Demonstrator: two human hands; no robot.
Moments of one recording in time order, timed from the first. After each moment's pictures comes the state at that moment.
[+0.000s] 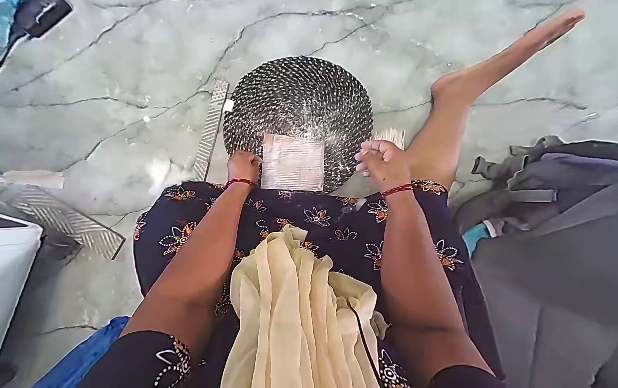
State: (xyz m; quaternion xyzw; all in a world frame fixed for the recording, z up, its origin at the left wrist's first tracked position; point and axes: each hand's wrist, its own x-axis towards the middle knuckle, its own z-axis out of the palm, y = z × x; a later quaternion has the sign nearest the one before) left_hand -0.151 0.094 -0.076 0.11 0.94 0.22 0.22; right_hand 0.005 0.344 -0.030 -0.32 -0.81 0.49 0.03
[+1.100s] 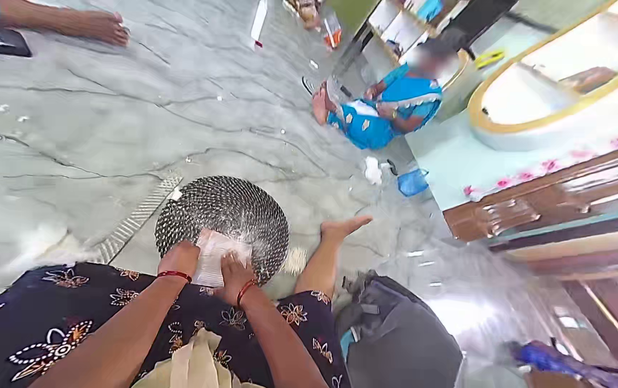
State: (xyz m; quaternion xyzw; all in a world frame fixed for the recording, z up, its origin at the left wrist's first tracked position) left_hand -0.150 0.108 -0.069 0.13 0.93 0.17 0.31; right_hand -0.068 0.245 -0.067 -0.04 -0.94 0.06 -0.33
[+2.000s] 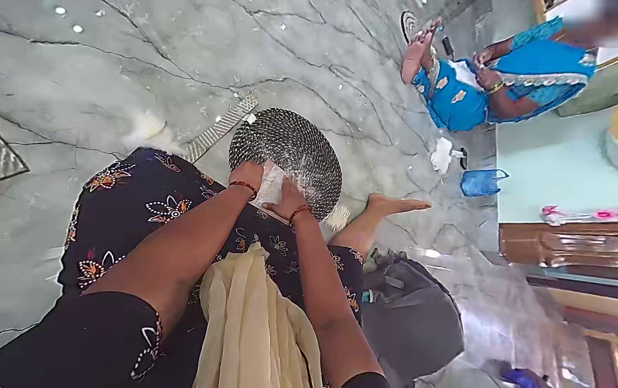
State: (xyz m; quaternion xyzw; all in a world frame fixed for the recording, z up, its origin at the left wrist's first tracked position) left_hand -0.159 0.100 -0.079 0.13 0.91 0.26 0.28; right_hand -0.097 0.240 -0.060 -0.08 -0.96 0.04 -0.28
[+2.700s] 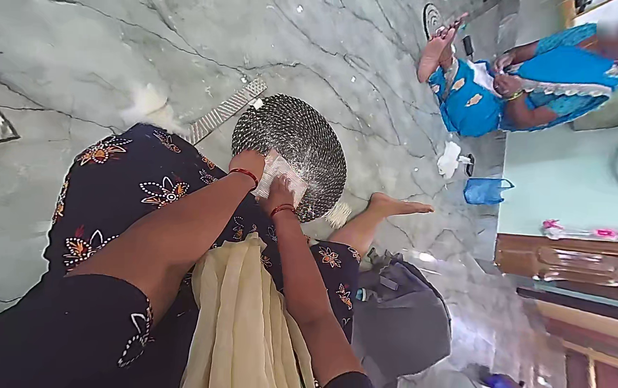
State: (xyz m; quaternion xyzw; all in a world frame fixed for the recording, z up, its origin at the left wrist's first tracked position) left_hand -0.151 0.099 -0.058 0.09 0.91 0.22 0.33; right_hand -0.085 0.205 -0.090 -0.12 -0.95 0.03 -0.28
